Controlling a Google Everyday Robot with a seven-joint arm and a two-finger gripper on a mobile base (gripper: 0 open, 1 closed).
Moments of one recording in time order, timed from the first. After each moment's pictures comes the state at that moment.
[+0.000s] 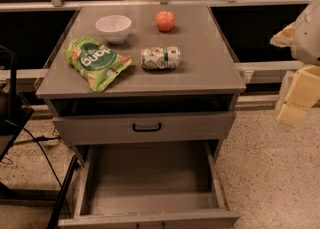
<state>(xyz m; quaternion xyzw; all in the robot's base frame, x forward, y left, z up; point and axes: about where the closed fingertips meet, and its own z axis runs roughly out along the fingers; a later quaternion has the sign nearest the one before) 0.438 -0.217 0.976 -0.60 0.78 -0.03 0.16</state>
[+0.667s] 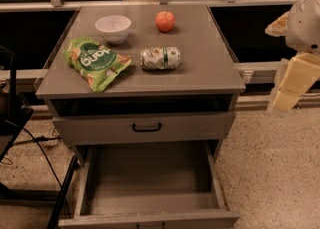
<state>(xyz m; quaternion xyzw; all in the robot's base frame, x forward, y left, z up) 0.461 -0.212 0.983 -0.61 0.77 -0.04 0.17</state>
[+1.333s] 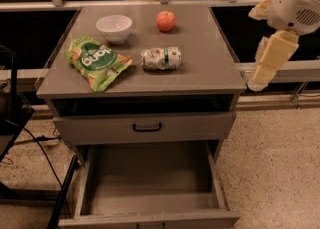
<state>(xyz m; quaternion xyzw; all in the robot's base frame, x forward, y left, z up) 0.519 -0.198 0.992 -0.62 0.75 -0.02 0.22</state>
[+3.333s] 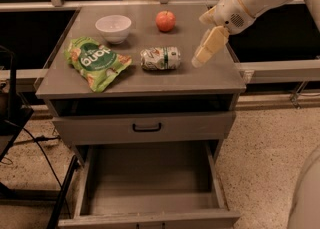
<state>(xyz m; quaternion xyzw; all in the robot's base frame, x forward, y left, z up) 0.659 -0.116 0.936 -0.60 0.72 0.16 0.31</state>
